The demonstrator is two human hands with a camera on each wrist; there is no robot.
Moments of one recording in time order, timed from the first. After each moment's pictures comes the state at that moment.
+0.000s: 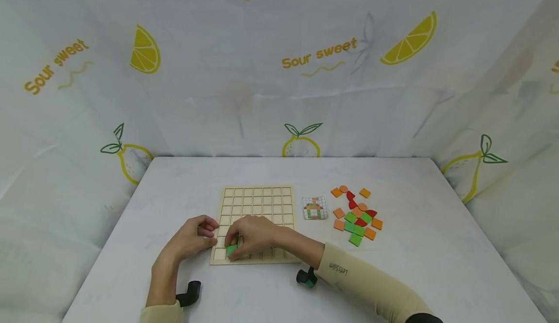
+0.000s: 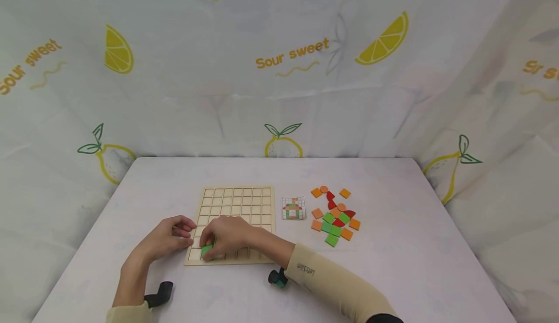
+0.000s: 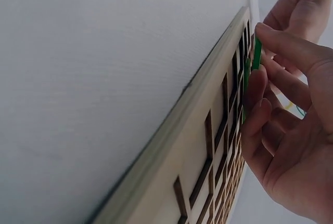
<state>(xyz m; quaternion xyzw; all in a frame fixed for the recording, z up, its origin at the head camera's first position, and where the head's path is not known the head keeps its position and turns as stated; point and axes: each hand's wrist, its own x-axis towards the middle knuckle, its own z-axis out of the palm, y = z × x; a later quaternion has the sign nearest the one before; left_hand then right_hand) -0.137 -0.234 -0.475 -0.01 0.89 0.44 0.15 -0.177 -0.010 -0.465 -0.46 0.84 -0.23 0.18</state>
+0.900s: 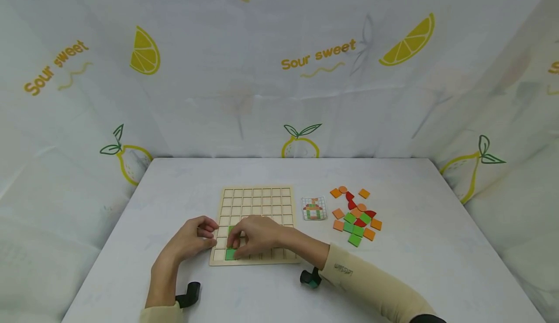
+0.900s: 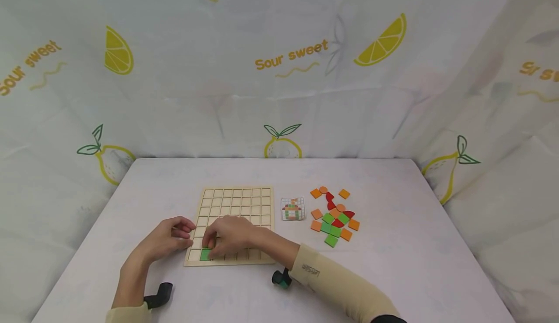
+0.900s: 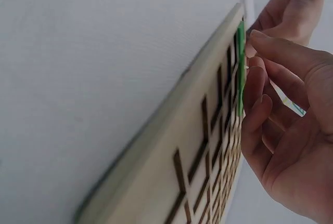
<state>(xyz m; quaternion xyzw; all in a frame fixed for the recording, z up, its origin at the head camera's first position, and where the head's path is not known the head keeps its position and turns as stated) -0.137 -0.231 -0.473 -0.02 0.89 0.44 0.15 -0.177 0.000 -0.461 -0.45 0.83 -0.26 0.19</state>
